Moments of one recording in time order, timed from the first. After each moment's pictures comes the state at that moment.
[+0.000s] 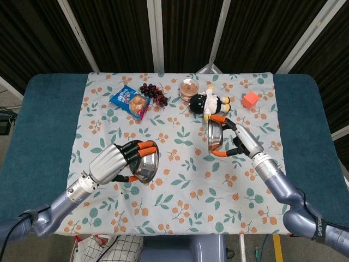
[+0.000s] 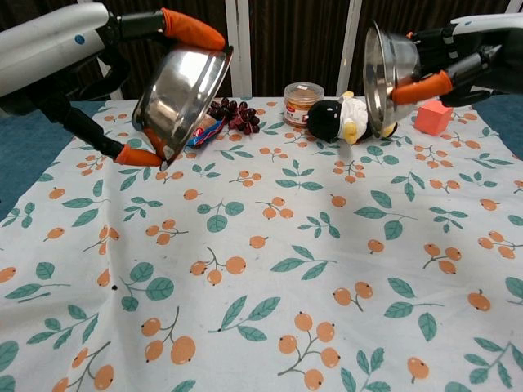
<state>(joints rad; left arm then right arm) -0.71 -1.47 -0.01 -1.36 1.80 1.45 -0.13 0.53 -1.25 0.50 -1.64 -1.25 0.66 0.44</state>
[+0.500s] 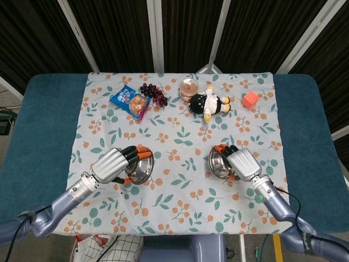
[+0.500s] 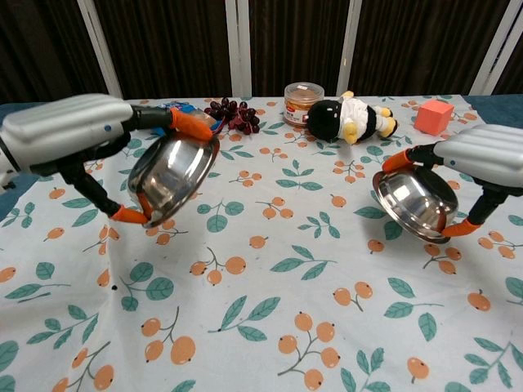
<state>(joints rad) -0.71 -1.52 0.05 -1.26 1.75 1.26 -0.12 0.53 -1.41 0.16 -1.38 -1.55 0.93 -0.26</state>
